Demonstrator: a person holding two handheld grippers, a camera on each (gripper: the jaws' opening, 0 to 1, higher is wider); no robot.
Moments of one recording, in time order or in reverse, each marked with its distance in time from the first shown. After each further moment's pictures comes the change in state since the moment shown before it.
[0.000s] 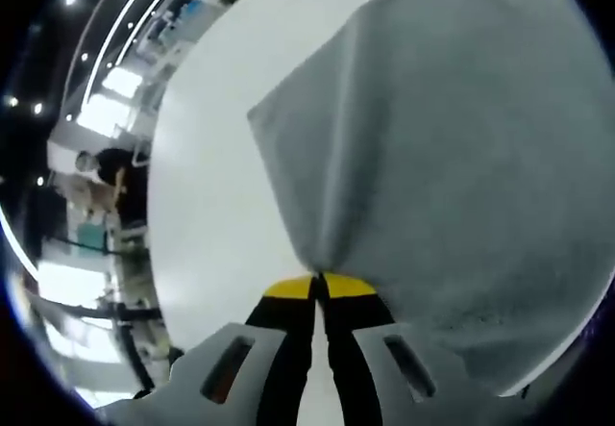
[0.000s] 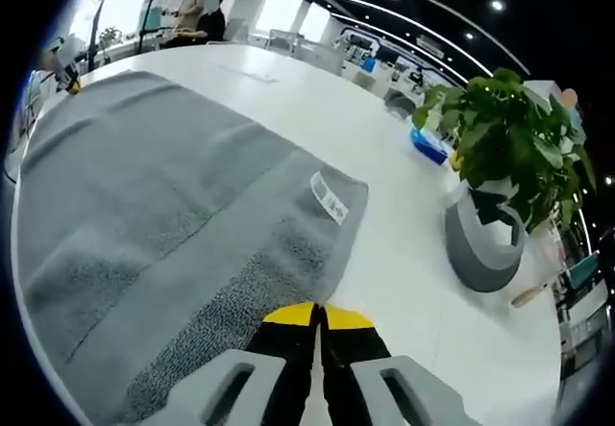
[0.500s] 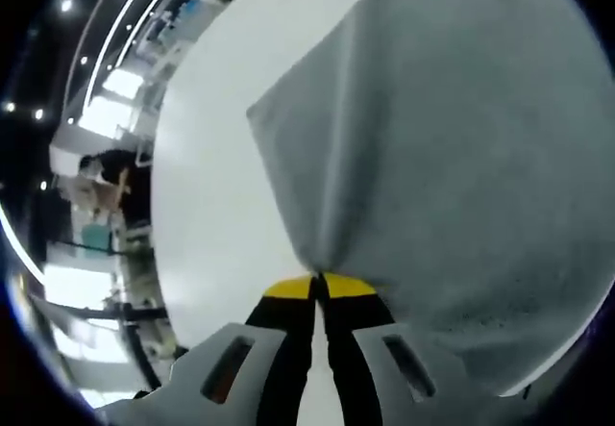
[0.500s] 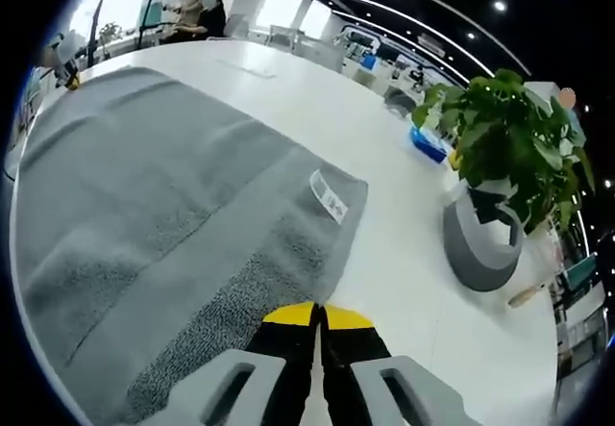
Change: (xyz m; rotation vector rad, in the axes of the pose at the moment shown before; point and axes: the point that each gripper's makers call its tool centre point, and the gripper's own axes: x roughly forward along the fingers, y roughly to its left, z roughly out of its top) left arm 0.000 0.002 -0.004 0.039 0.023 0.002; right arm -0.005 -0.016 -0.015 0.080 0.020 -0.023
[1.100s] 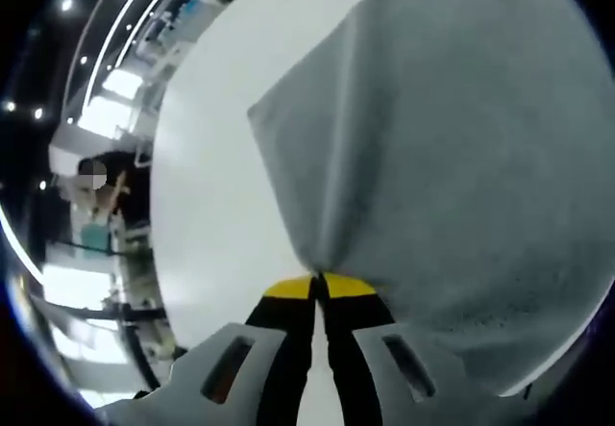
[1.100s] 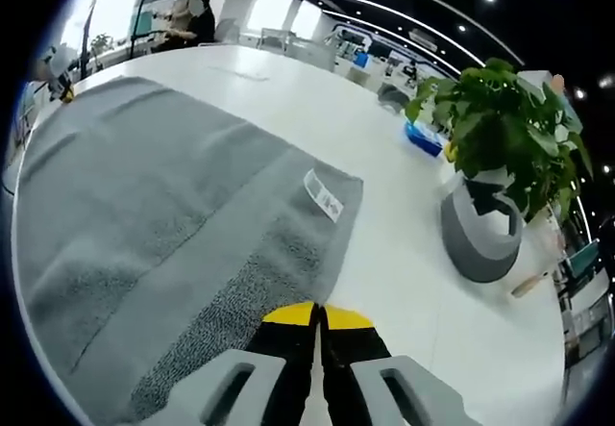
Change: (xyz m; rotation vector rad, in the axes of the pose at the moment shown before) left arm 0.001 0.003 -0.004 0.029 0.034 0.044; right arm -0.003 -0.012 -0.011 0.049 0.034 -0.031
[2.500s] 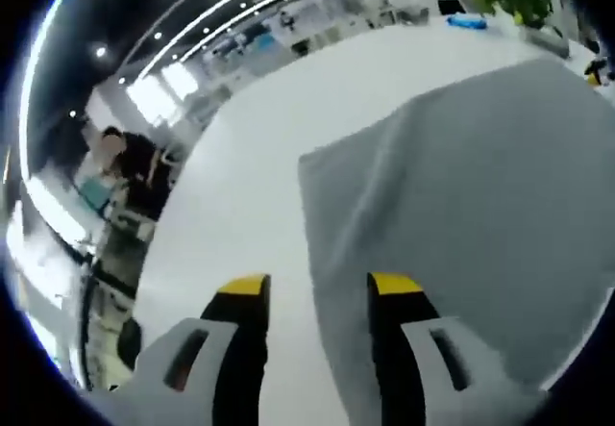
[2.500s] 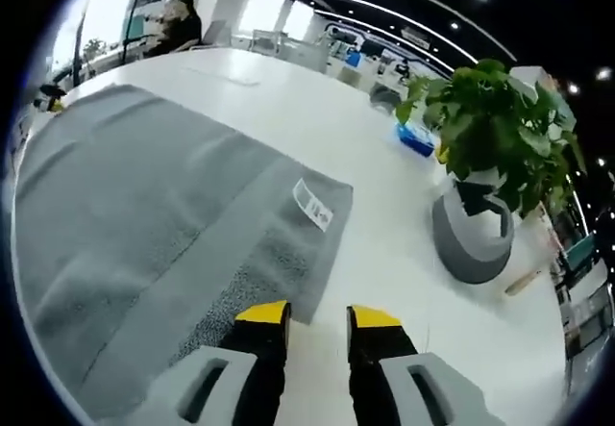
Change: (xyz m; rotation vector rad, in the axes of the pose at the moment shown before) left arm -0.049 0.005 0.018 -0.403 -0.437 0.049; right arm -0.008 -0.009 0.010 0.076 -0.025 -0.025
